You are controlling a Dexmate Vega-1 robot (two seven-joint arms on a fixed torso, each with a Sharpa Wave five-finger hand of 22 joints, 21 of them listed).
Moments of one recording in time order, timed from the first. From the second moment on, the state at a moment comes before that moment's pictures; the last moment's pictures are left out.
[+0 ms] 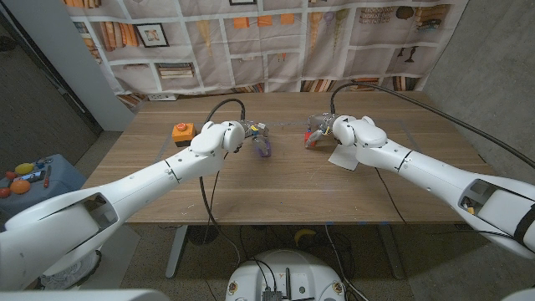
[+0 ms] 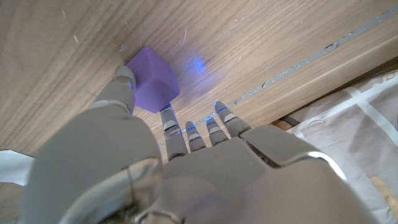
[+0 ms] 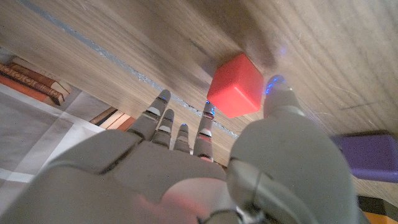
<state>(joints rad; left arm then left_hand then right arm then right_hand) 0.45 0.68 0.94 -1.78 0.75 0.50 -0.49 0.83 -0.02 0.33 -0.17 0.22 0.53 -0.10 0.37 0.24 0.04 -0.12 0.18 0.18 -0.01 -0.03 0.17 0.17 0.11 -0.04 0.18 0.17 -0.38 -0.64 -0.97 -1.54 -0.75 -0.38 0.41 0.84 -0.10 0.26 -0.13 0.24 0.27 -0.01 0.59 0.29 -0.02 0.05 0.18 0.21 0.02 0.09 0.25 0.32 0.30 0.06 0.19 0.17</state>
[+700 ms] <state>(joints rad) 0.45 0.68 0.96 -1.81 0.83 0.51 -0.56 0.79 -0.06 0.31 -0.16 0.22 0.36 -0.03 0.28 0.22 -0.05 -0.08 0.18 0.18 -0.08 -0.03 0.17 0.17 0.05 -0.03 0.18 0.17 -0.39 -0.65 -0.97 -1.57 -0.73 -0.41 0.43 0.73 -0.12 0.22 -0.09 0.28 0.14 0.00 0.53 0.28 -0.06 0.07 0.19 0.21 -0.01 0.11 0.24 0.33 0.27 0.09 0.19 0.17</state>
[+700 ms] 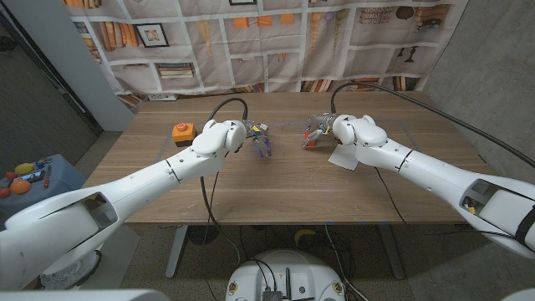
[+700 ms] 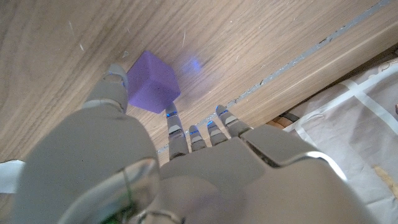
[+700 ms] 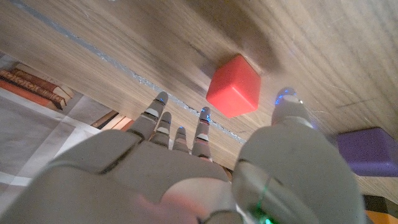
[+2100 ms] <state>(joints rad) 0.65 0.78 0.67 -1.89 0.46 0.46 -0.32 0.59 -0.05 0.28 -0.12 0.20 0.11 0.03 0.17 0.18 -0.15 0.02 0.18 0.17 -0.18 0.02 0.17 0.17 -0.11 -0.03 0.18 0.17 -0.54 -0.72 -0.77 -1.64 -0.42 -0.27 0.22 0.48 -0.08 0.11 0.00 0.32 -0.03 -0.02 0.36 0.19 -0.08 0.07 0.21 0.20 -0.10 0.12 0.21 0.34 0.16 0.09 0.18 0.17</state>
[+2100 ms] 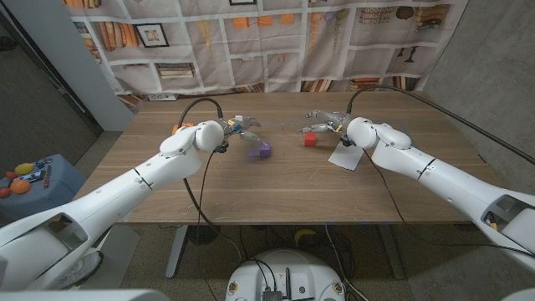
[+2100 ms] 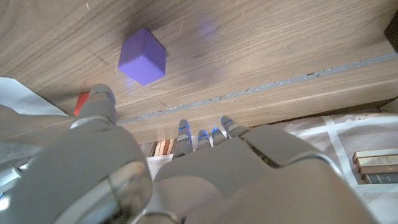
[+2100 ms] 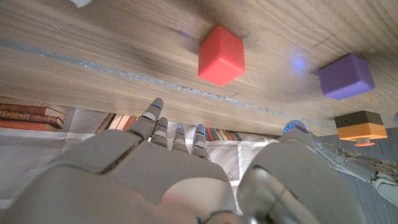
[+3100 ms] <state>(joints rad) 0.78 0.75 0.50 -1.69 -0.02 0.13 0.04 0.52 0.01 0.28 -0.10 0.19 0.09 0.03 0.18 0.17 -0.13 0.00 0.19 0.17 -0.17 0.01 0.18 0.17 -0.09 -0.03 0.19 0.17 -0.65 -0.68 -0.61 -1.55 -0.04 -0.13 0.01 0.40 -0.05 0.10 0.04 0.31 0.05 0.00 0.32 0.17 -0.01 0.02 0.22 0.18 -0.05 0.05 0.22 0.31 0.20 0.03 0.19 0.17</state>
